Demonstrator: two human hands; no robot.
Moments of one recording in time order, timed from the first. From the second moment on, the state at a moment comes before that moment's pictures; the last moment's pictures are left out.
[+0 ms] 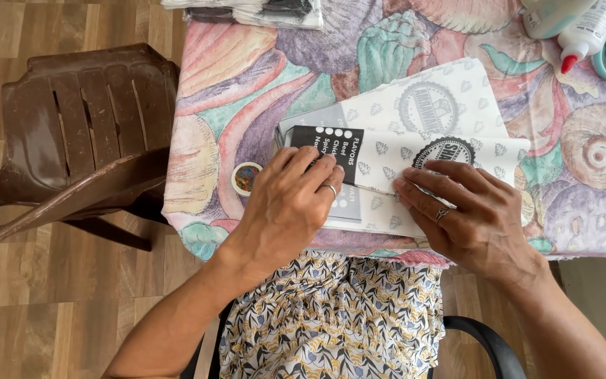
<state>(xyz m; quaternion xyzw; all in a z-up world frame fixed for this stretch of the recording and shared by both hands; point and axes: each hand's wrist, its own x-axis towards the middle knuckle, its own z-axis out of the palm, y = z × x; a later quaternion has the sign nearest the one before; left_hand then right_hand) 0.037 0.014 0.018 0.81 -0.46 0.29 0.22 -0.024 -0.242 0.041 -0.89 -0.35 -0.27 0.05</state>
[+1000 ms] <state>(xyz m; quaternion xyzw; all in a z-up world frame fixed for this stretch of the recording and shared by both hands) 0.053 0.027 0.033 0.80 -0.53 0.28 0.11 -0.069 -0.296 0.055 -0.92 -0.32 -0.20 0.12</state>
